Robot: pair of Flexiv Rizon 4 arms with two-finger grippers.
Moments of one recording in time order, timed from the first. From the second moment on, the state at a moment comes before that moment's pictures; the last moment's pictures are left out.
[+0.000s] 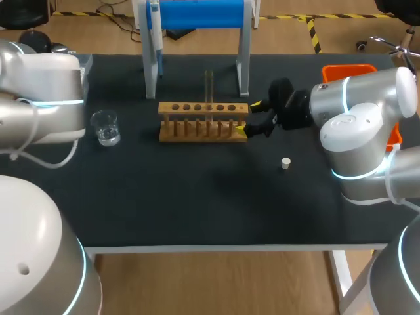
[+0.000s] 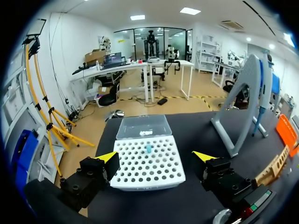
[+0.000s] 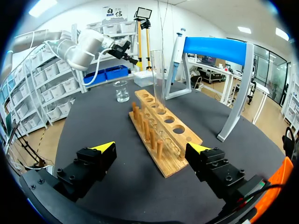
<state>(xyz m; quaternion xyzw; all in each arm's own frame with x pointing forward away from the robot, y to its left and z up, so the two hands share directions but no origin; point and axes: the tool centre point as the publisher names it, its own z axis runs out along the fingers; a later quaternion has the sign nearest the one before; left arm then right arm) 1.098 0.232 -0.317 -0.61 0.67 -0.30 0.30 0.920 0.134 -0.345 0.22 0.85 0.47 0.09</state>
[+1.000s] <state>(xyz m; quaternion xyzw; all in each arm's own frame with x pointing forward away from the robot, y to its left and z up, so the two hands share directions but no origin) 1.135 0.238 -0.344 -0.63 0.65 -0.31 0.30 0.920 0.134 -0.345 0.22 0.85 0.47 0.09</state>
